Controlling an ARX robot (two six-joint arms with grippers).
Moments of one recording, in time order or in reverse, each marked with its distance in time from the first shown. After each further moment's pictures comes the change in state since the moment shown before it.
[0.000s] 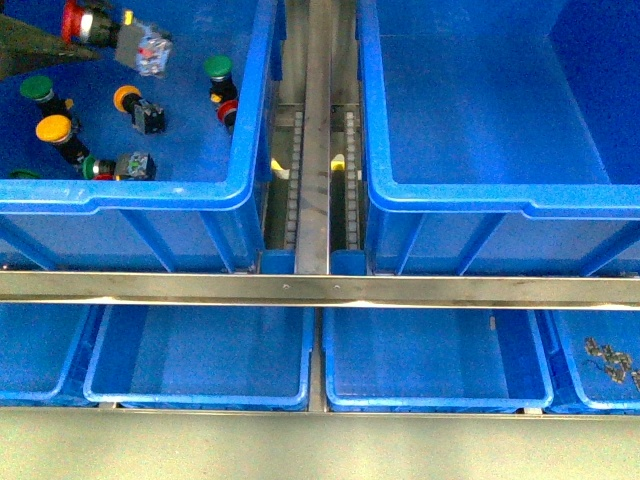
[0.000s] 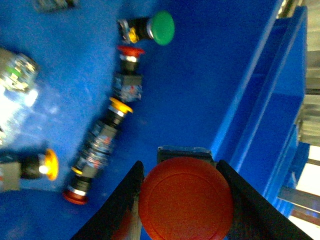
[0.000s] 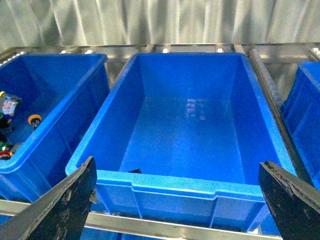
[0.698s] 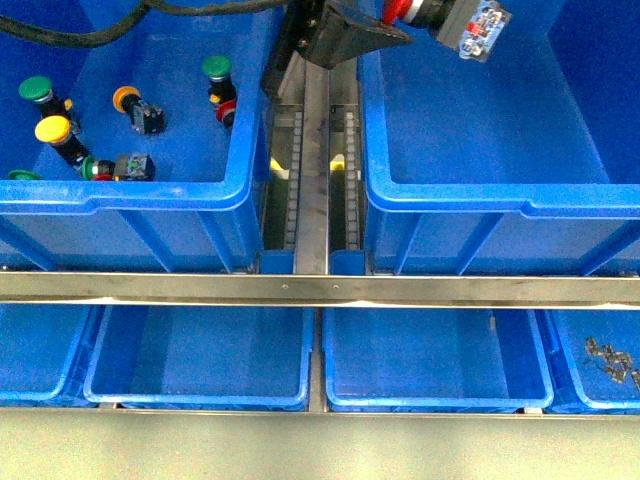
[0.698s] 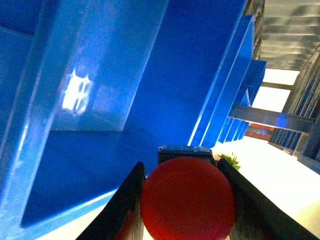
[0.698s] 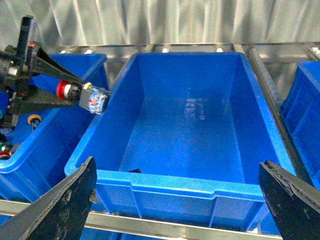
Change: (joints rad) left arm -0.505 0.041 0.066 0.176 -0.065 -0.394; right arm 0.000 0.000 0.000 0.000 0.000 0.000
